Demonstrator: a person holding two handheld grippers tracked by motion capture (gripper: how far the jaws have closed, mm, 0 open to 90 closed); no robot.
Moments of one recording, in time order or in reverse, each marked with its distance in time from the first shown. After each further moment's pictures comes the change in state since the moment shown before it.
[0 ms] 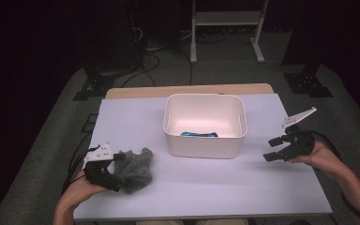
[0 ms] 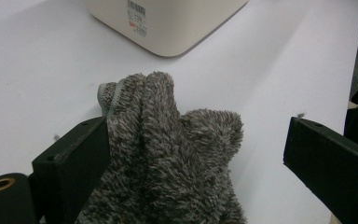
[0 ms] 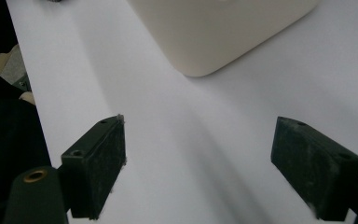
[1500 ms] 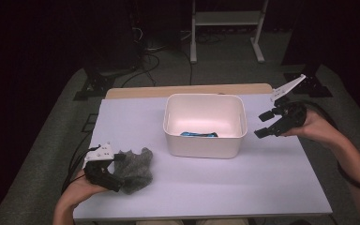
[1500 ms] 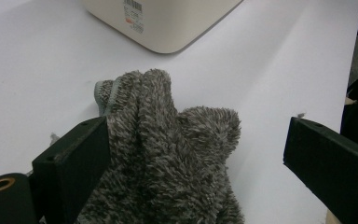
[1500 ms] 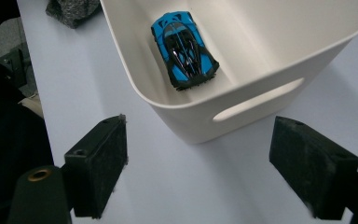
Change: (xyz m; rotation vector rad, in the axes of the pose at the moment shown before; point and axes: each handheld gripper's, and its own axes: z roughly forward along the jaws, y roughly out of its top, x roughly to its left) left arm 0.000 0.002 0.000 0.018 -0.011 0.006; right arm 0.020 0.093 -0.028 0.041 -0.037 -0.165
